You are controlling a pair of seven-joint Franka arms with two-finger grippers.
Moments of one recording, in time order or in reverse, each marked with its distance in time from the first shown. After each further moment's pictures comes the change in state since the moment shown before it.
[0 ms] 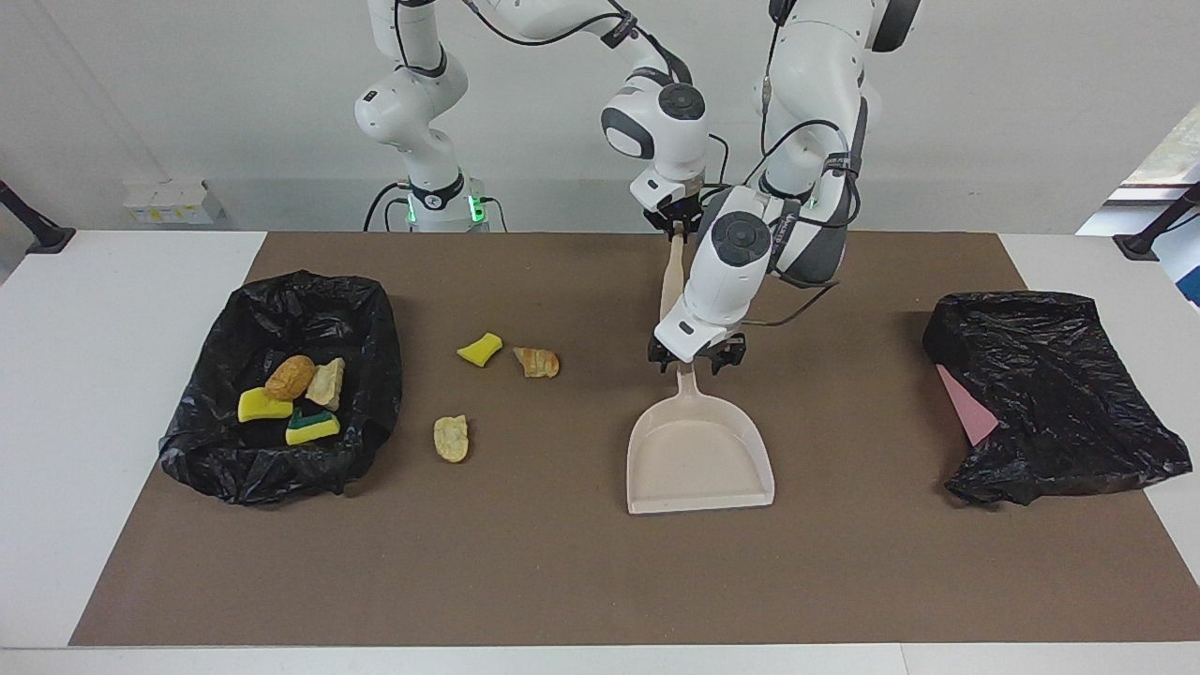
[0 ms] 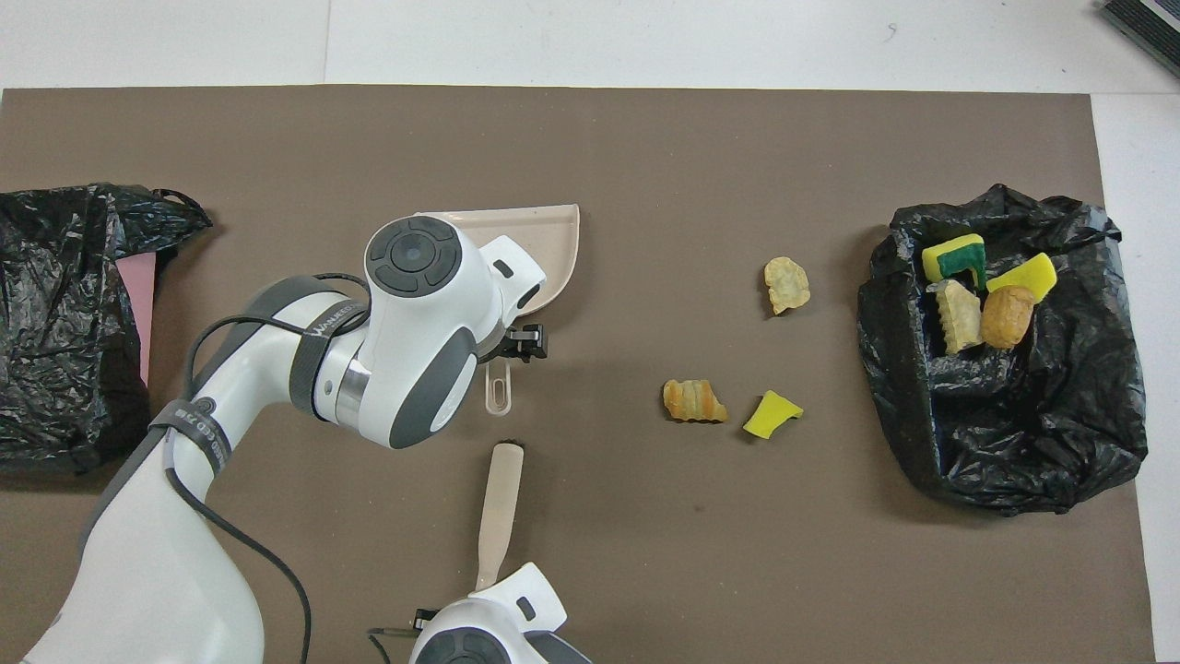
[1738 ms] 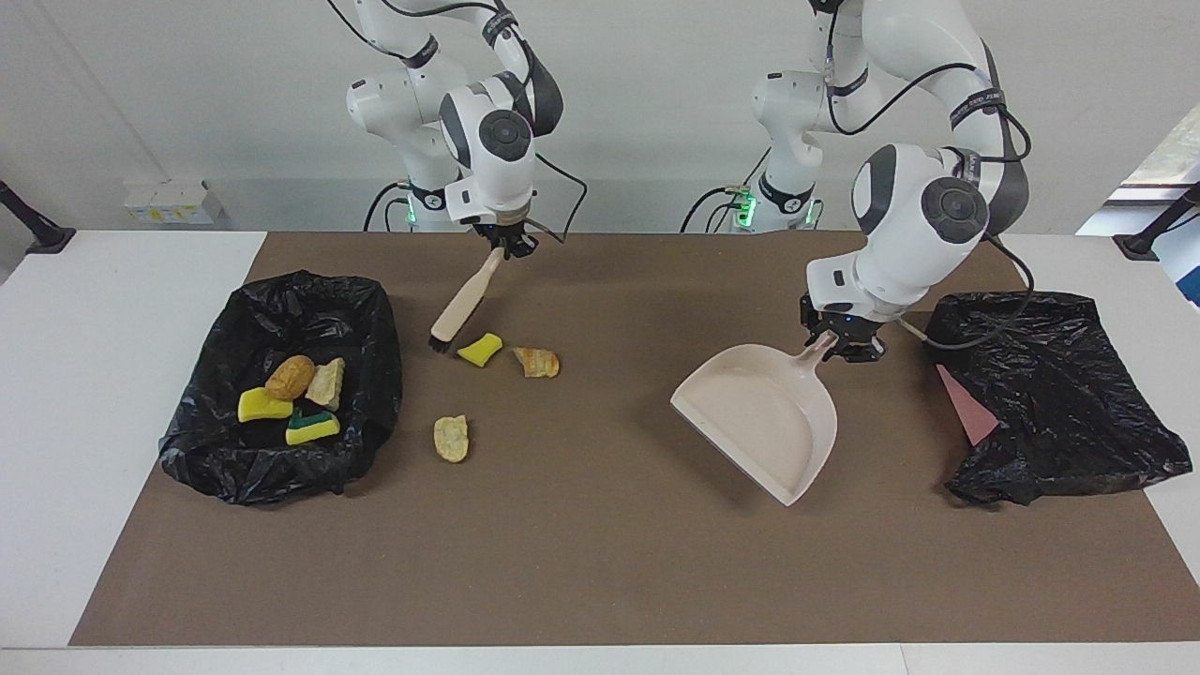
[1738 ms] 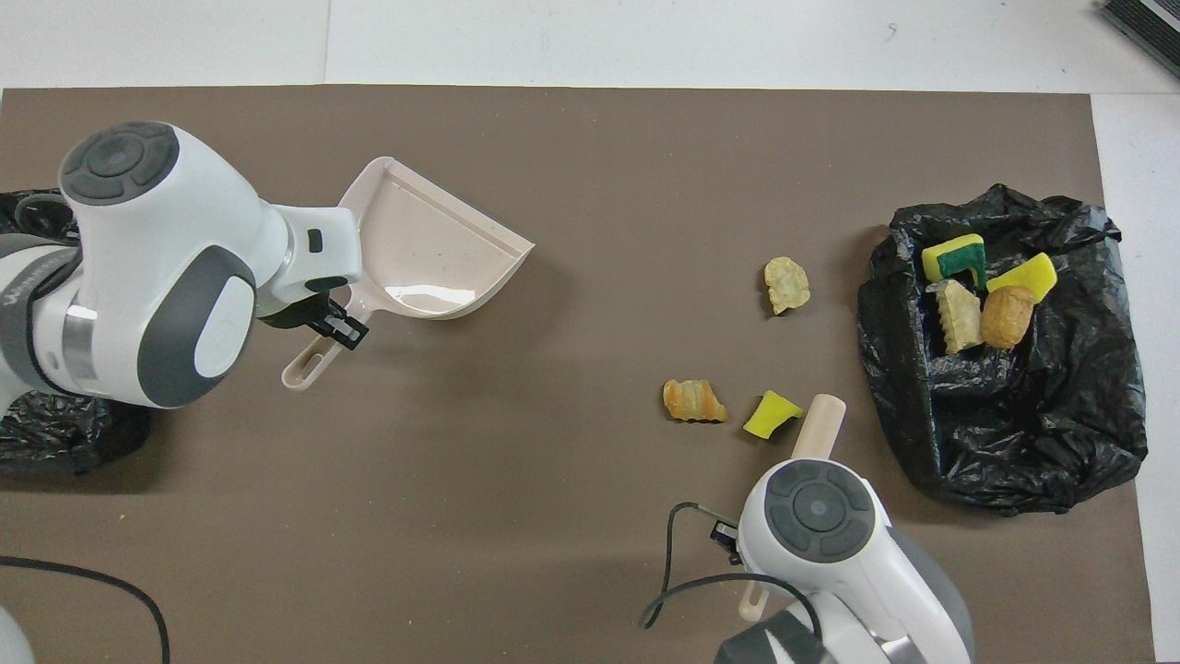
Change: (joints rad) left arm 0.298 -0.149 0.032 0.034 0.035 -0.303 1.192; right arm -0.540 -0.404 -0.007 -0.373 -0.184 -0.384 -0.121
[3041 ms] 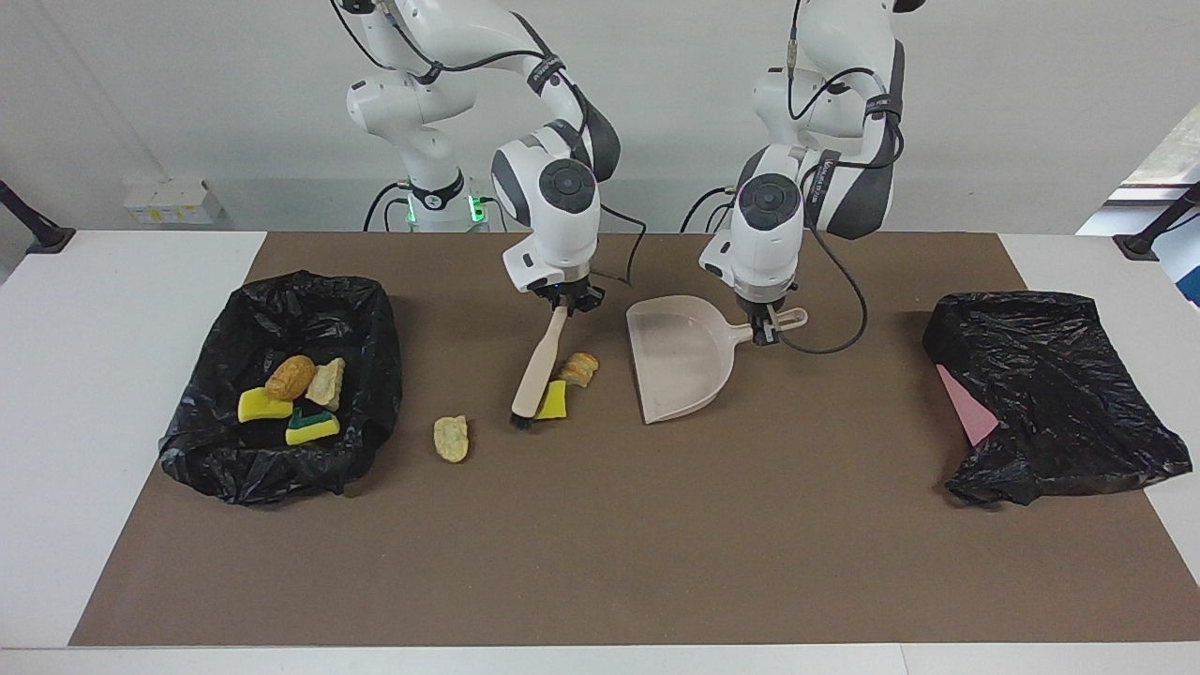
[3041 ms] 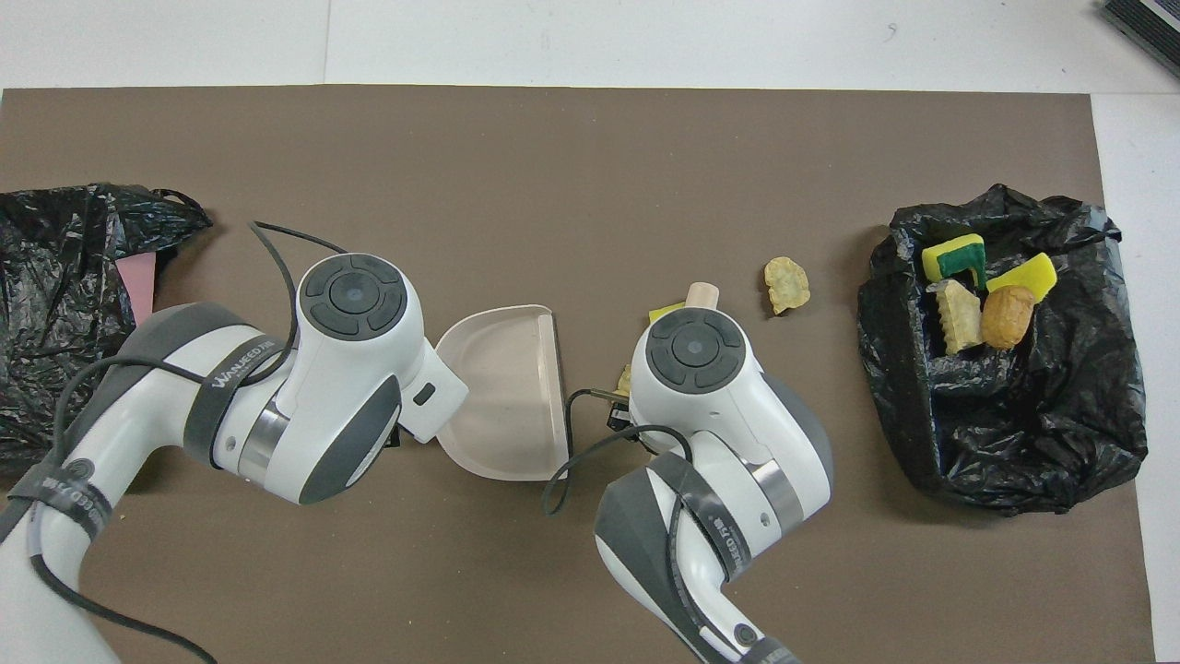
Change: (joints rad) left arm -0.246 -0.063 -0.027 -0.227 0.179 0.111 0.200; right arm 0.031 0.438 0.009 0.594 -0.017 -0.041 -0.151
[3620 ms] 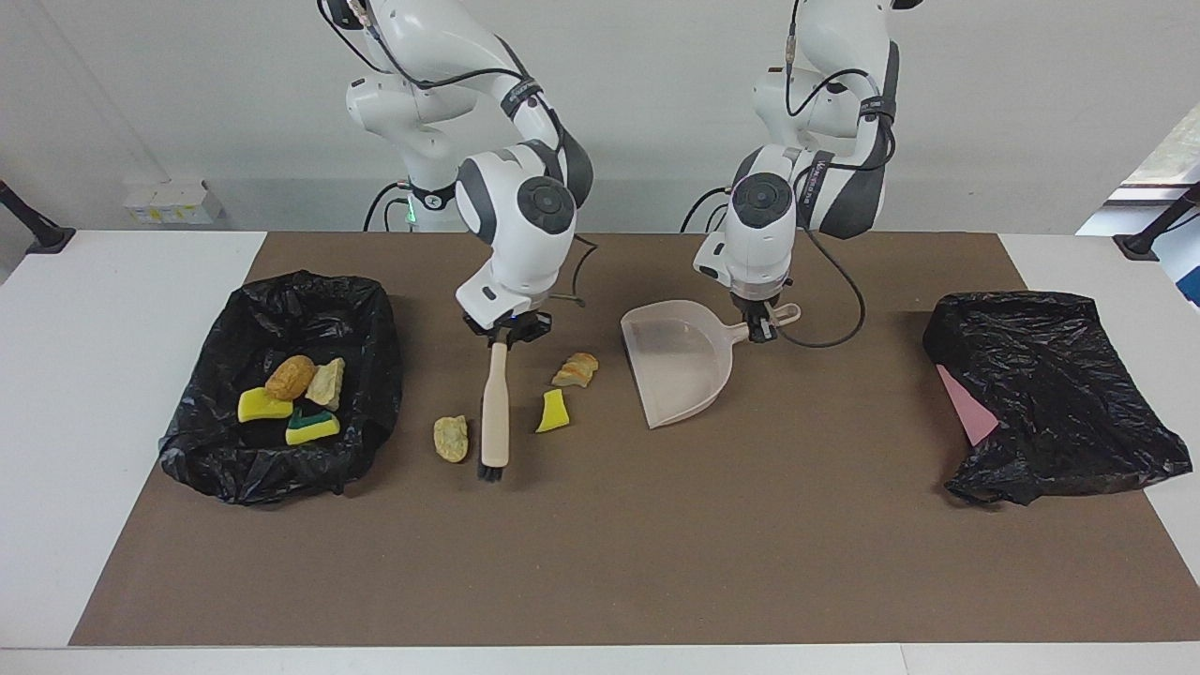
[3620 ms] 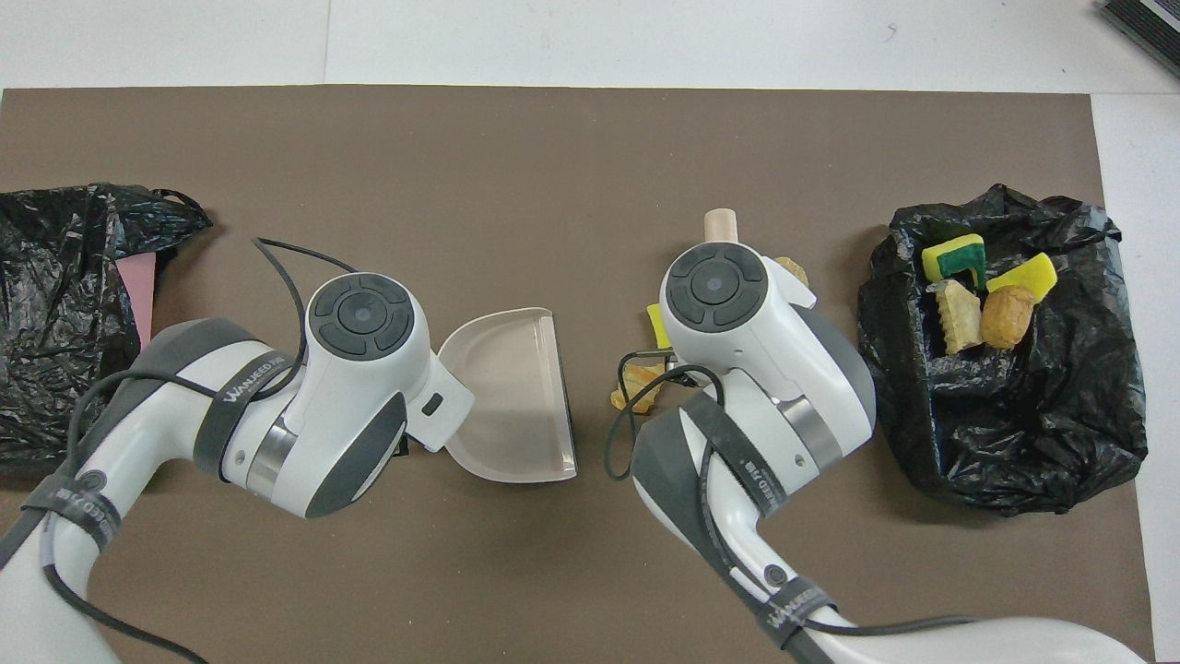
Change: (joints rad) left arm -0.020 -0.012 -0.002 -0.035 0.001 0.034 -0.183; right arm -0.144 0.063 -0.017 0.075 -0.357 -0.049 -0.354
